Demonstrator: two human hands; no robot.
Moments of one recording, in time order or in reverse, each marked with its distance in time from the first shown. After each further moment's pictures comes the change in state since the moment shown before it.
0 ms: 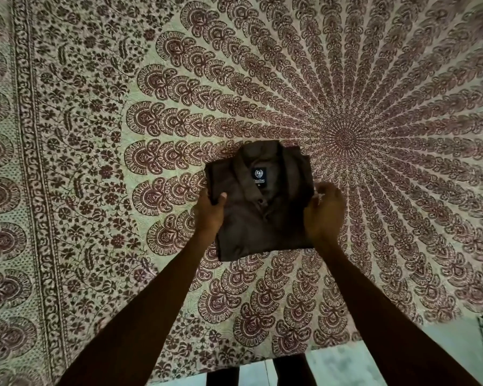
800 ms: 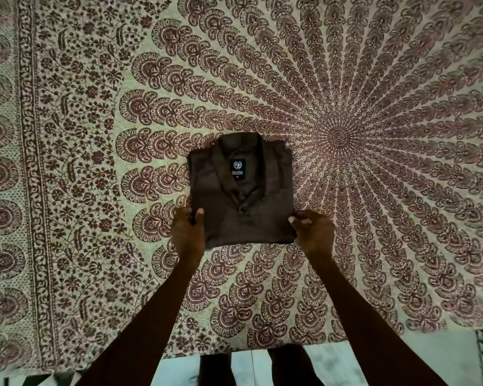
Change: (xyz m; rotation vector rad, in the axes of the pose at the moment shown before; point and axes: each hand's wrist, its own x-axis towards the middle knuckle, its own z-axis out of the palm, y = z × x) left_hand -0.058 -0.035 0.013 0.069 0.347 -0.005; right_hand -0.011 0.053 -0.020 0.189 -0.278 0.048
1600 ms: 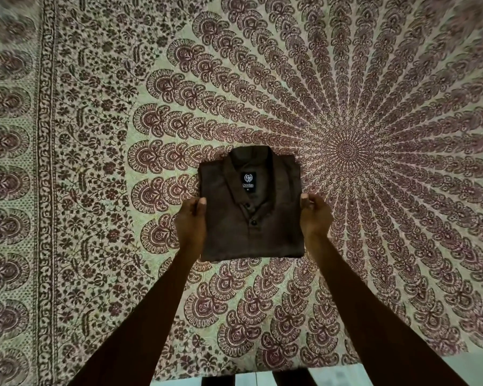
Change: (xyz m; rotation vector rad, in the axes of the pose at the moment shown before) left_hand 0.033 0.020 -0.009 -0.182 -0.048 0.049; right_hand 0.048 -0.032 0.037 0.162 0.155 0.181
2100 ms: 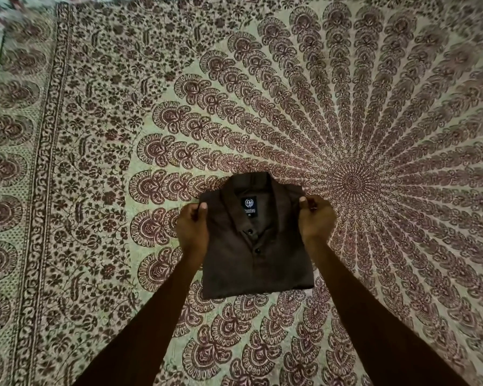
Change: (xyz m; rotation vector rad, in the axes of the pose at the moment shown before) left_hand 0.064 0.019 0.019 -0.097 0.109 0.117; right_hand 0.047 -0.042 0.037 0.018 0.176 -0.241
